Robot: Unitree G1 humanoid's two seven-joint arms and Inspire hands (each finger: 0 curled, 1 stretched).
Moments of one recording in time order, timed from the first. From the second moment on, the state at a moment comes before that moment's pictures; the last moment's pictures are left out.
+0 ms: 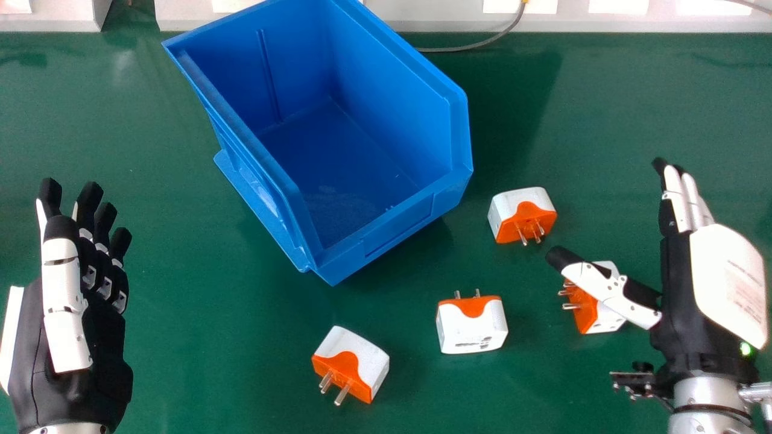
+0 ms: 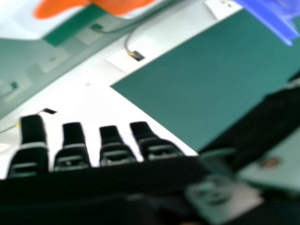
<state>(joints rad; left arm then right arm) 0.38 0.05 0.32 -0.19 -0.39 -0.25 -0.26 0.18 -0.20 0.02 0.01 -0.75 0.00 -0.39</state>
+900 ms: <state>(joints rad) 0.40 0.05 0.32 -0.21 -0.41 -0.25 -0.26 0.06 -0.29 0.16 0.18 -0.88 0.36 -0.29</state>
